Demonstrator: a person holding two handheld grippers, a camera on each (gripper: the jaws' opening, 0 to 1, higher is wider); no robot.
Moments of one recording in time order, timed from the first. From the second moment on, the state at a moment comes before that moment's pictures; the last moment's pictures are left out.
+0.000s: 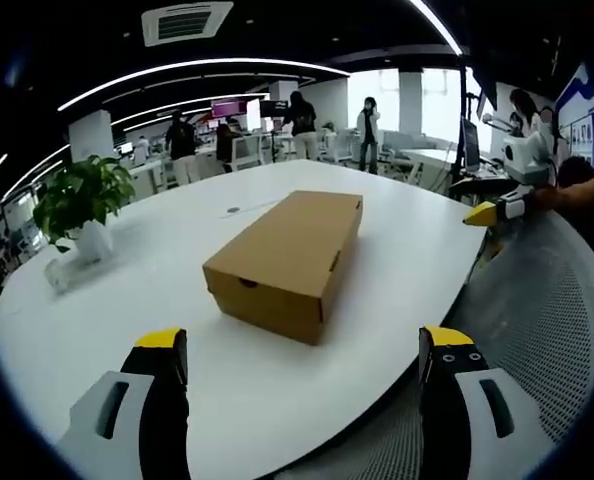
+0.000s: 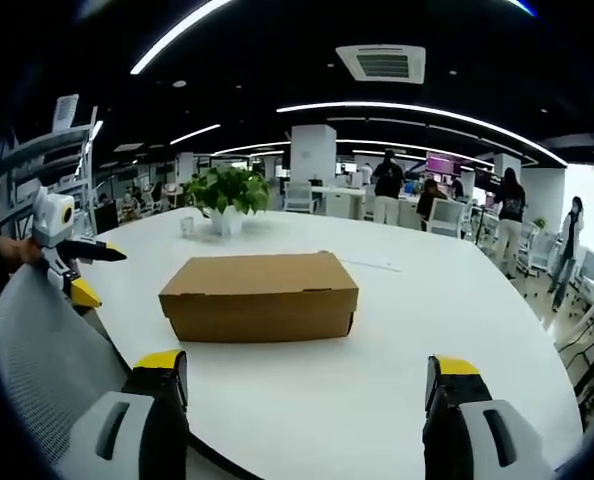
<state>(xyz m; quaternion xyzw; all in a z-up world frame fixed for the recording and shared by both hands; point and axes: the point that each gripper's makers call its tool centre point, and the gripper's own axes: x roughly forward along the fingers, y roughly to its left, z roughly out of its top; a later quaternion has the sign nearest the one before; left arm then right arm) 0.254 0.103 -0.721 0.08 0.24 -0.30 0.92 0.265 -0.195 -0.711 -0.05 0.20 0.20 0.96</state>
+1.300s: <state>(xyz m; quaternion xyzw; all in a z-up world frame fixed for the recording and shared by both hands) 0.255 0.097 -0.713 0.03 0.23 -0.31 0.92 0.264 -0.198 -0.711 -0.07 0.20 0.20 0.96</state>
